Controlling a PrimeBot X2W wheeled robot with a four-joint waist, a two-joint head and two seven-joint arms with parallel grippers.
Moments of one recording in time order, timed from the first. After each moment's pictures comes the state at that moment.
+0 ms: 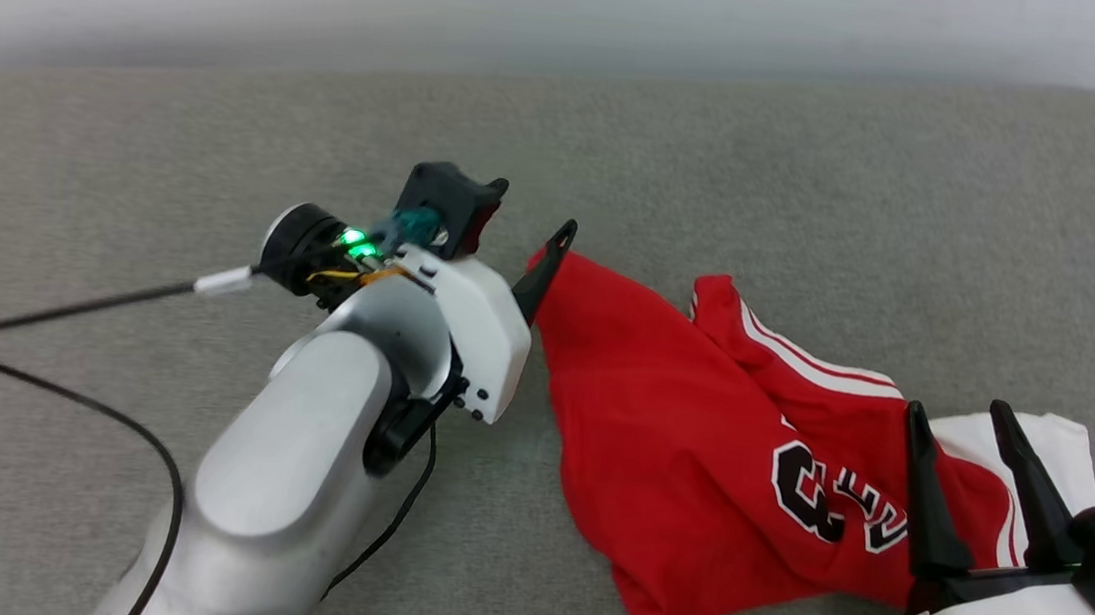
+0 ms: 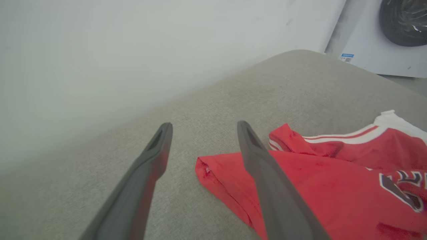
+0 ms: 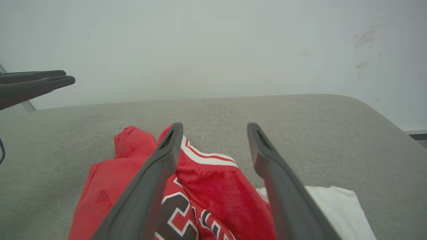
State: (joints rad) left arm -0.63 0.15 -0.44 0.35 -0.29 -0.12 0.16; right arm 0.04 -0.05 -0.02 -0.17 0.15 0.13 -0.02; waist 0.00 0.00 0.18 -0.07
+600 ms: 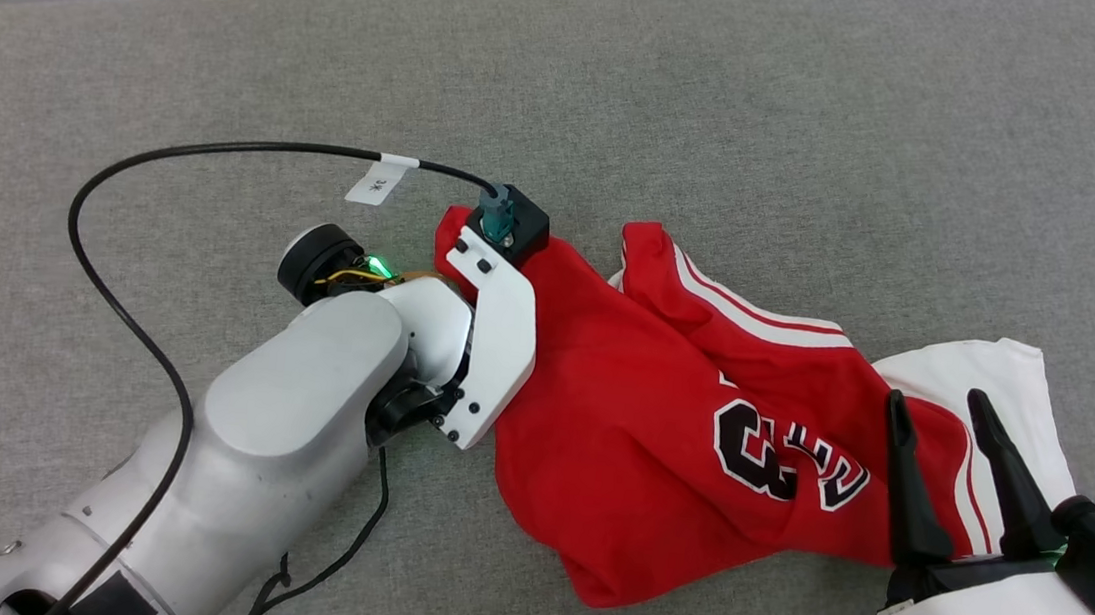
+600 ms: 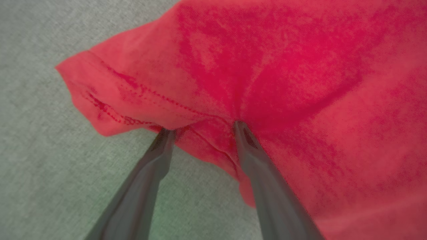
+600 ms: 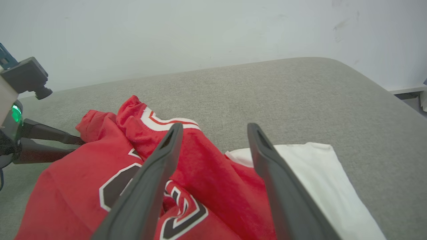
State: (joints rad) left arm -0.88 0.28 -0.91 0.59 -0.65 -0.13 0.64; right arm 0.00 -0.05 0.01 -0.11 0.20 0.13 -0.06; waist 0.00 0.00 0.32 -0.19
